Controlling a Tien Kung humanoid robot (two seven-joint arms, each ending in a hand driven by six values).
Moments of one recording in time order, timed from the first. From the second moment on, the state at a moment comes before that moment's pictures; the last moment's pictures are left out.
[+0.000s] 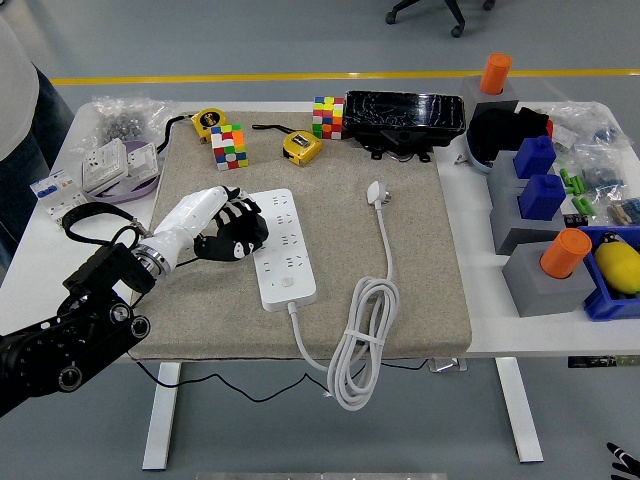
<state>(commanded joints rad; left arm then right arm) -0.54 0.33 -0.65 -1.07 1.61 0.31 -0.04 0.04 -0.27 1.15 0.39 -0.72 -0.02 -0.07</state>
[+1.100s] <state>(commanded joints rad) -0.54 0.33 -0.65 -1.06 1.65 0.28 -0.02 0.04 -0.27 1.14 0.39 -0.72 -0.02 -0.07</state>
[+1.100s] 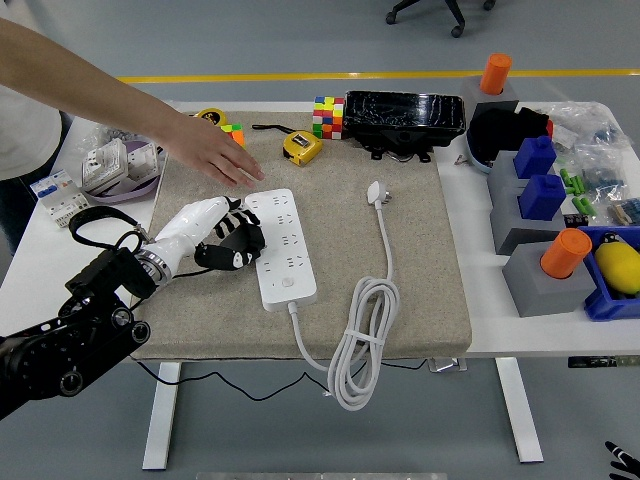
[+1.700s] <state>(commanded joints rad) -0.54 0.33 -0.65 -1.07 1.67 0.26 0.00 0.04 -0.27 1.14 0.39 -0.72 -0.02 -0.07</state>
